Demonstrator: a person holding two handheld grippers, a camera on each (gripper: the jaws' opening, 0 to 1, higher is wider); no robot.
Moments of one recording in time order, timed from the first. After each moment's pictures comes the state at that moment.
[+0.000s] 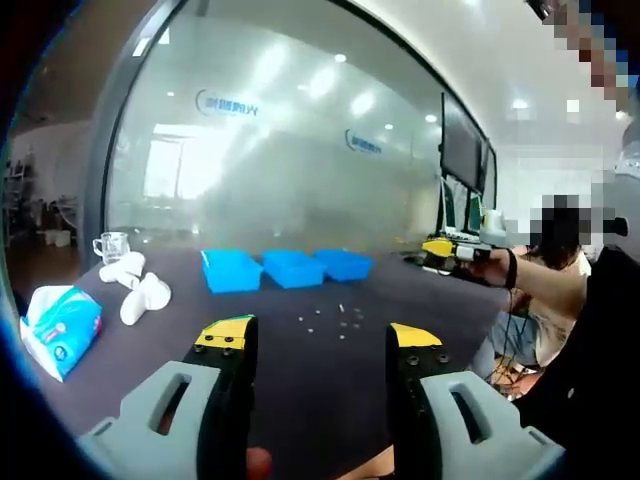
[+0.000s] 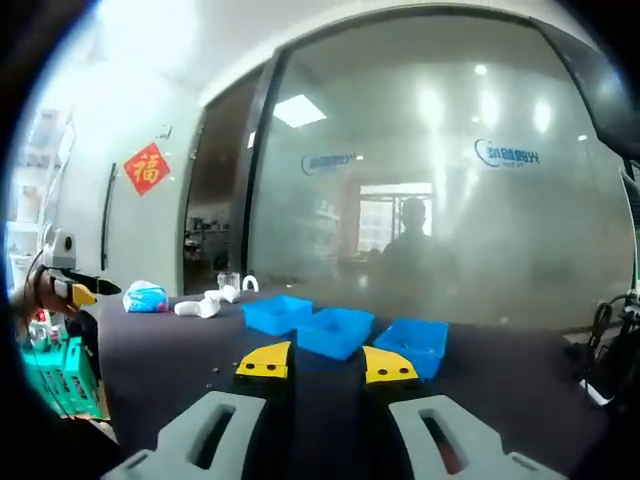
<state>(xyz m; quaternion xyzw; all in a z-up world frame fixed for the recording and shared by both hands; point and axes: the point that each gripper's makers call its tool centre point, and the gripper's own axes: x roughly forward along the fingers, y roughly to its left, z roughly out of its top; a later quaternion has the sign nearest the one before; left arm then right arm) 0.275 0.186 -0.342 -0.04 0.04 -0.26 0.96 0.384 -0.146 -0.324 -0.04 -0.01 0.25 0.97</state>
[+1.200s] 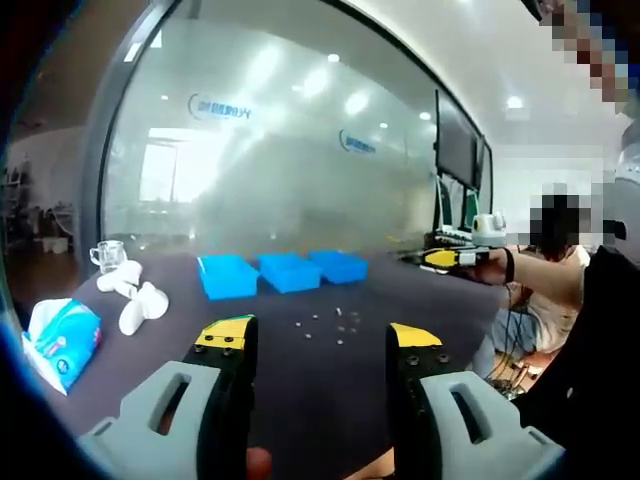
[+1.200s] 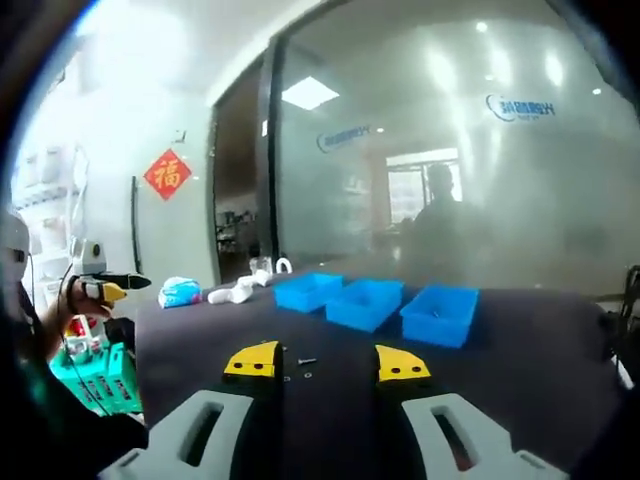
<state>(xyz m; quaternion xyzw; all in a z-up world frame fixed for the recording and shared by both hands) 0.277 0.180 -0.334 -0.03 0.03 -0.27 0.96 0.398 -0.149 -0.344 -0.01 0.06 0.34 0.94</state>
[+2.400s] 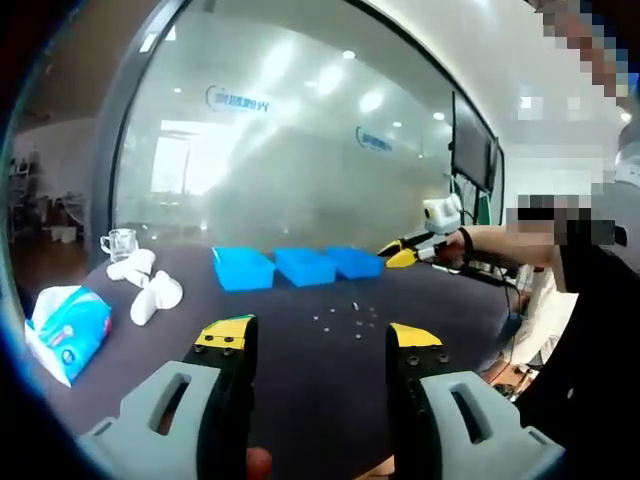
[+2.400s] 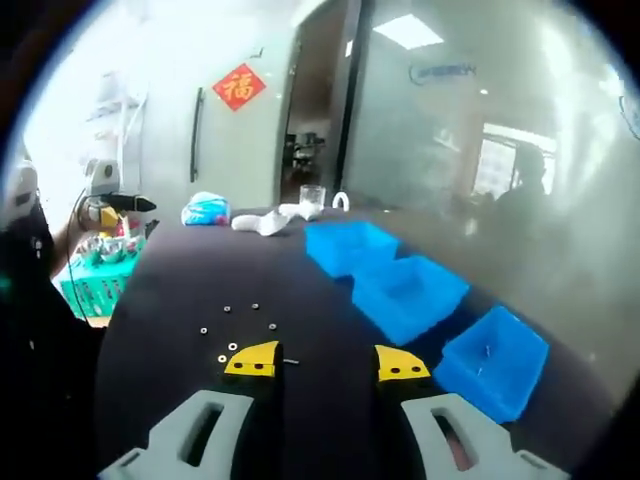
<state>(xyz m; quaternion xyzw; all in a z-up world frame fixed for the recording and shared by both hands) 0.289 0.202 -0.345 -0.04 0.05 -0.25 0.97 0.487 -0.063 -0.372 -0.20 0.16 0.50 0.83</state>
